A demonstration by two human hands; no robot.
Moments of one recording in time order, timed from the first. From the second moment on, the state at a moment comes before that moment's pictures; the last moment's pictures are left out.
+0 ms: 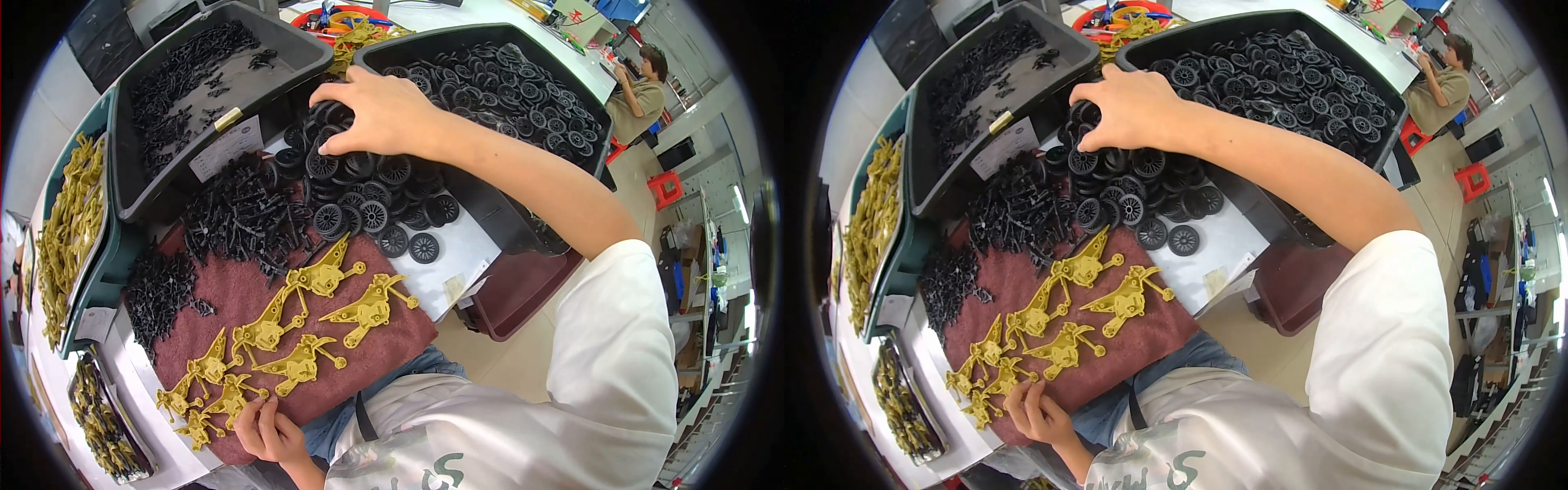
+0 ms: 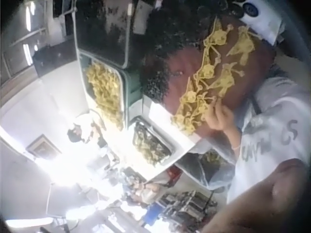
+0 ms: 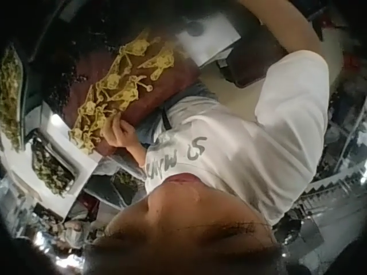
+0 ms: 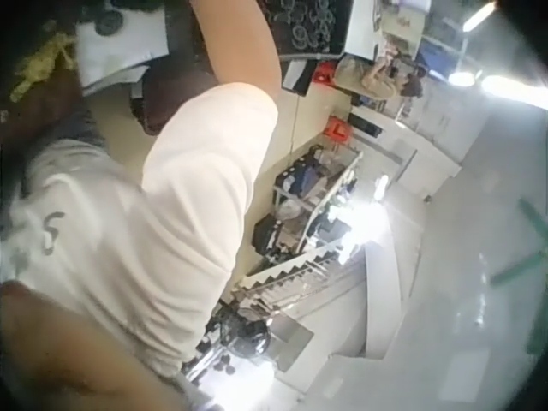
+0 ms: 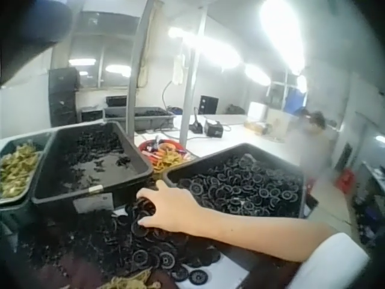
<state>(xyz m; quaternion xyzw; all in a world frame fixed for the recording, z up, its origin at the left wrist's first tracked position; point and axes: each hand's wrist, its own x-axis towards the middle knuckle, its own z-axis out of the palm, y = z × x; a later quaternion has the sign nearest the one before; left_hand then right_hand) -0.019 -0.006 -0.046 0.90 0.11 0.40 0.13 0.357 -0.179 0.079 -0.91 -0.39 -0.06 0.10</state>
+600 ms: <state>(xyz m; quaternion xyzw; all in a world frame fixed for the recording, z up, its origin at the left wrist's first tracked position) -0.018 -0.007 -0.046 0.90 0.12 0.40 0.14 0.345 -0.183 0.058 -0.89 -0.44 -0.07 0.04</state>
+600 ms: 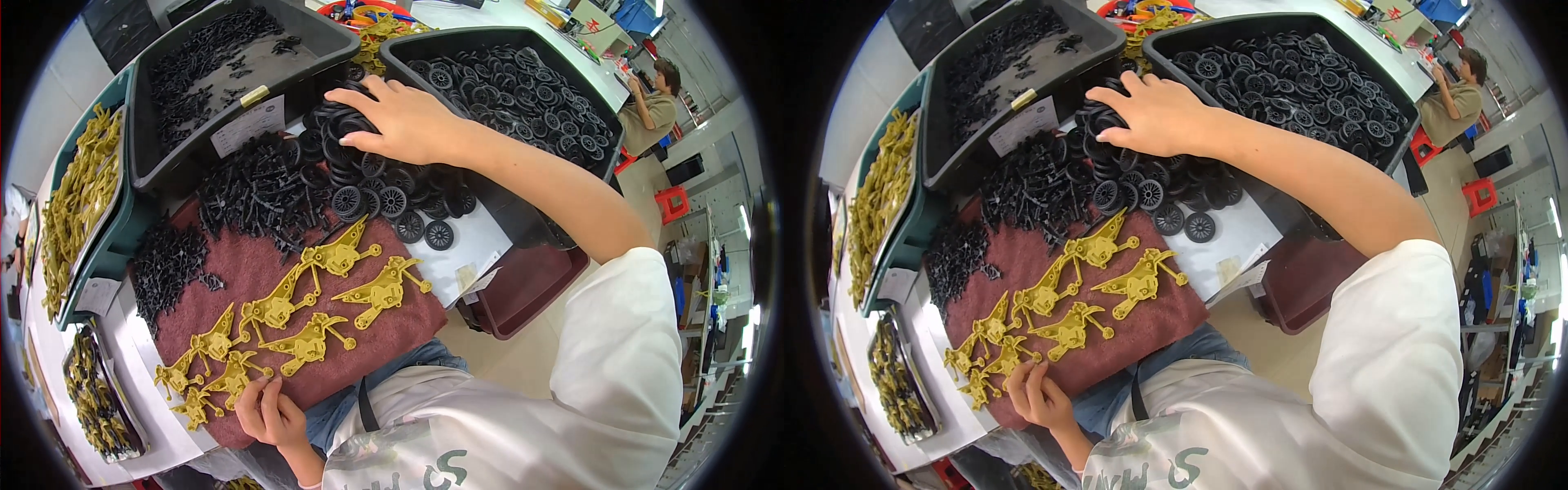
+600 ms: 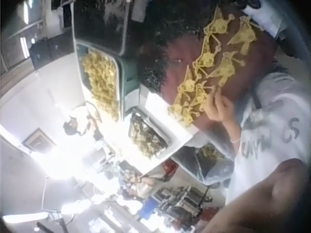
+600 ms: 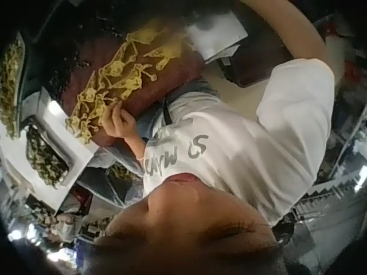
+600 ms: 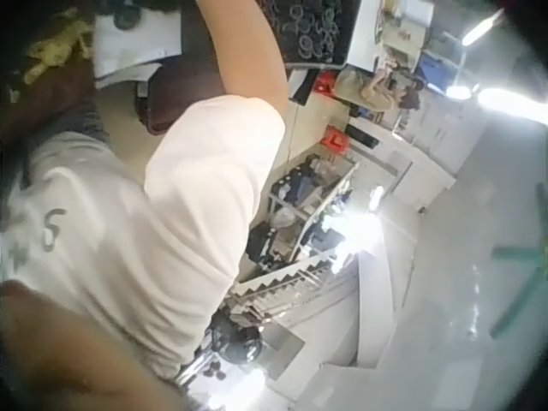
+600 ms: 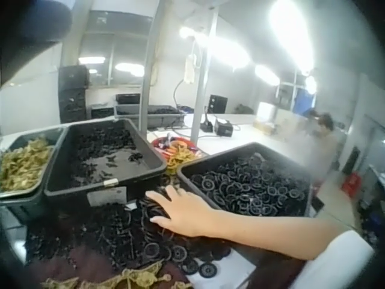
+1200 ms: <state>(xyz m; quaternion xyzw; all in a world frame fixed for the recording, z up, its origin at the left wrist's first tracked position) 0.129 0.008 0.086 0.89 -0.05 0.23 0.39 0.339 -0.208 0.080 -0.84 -0.52 -0.10 0.16</state>
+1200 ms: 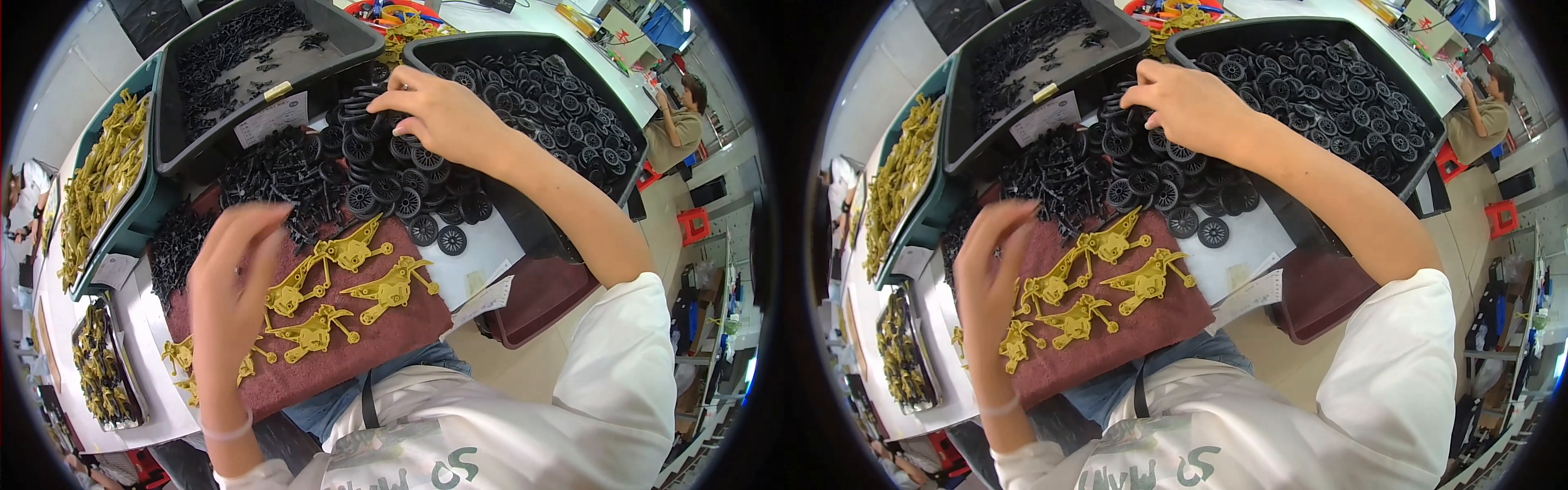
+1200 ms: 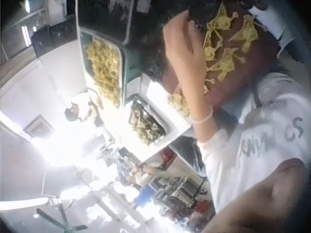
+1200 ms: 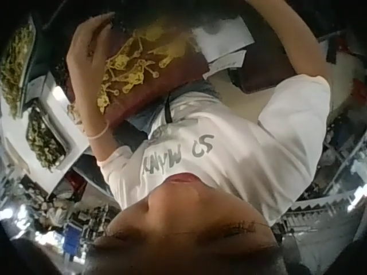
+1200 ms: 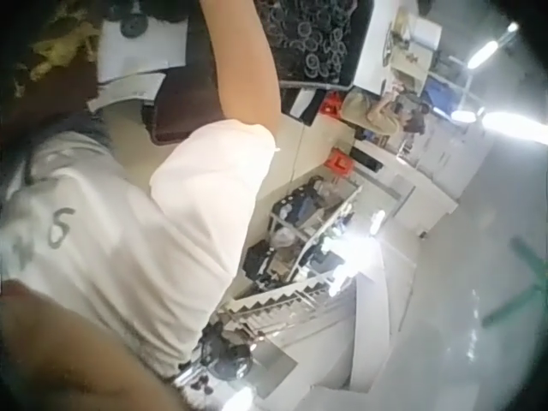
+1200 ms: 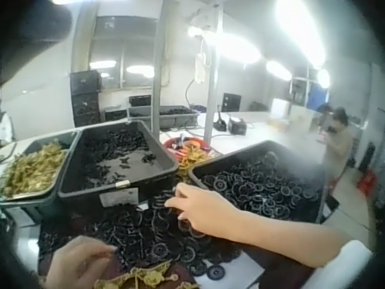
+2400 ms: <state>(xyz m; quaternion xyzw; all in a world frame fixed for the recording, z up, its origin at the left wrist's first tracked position) 0.178 0.083 0.124 0.90 -0.03 0.14 0.42 0.352 -0.214 0.114 -0.84 -0.42 0.01 0.34</state>
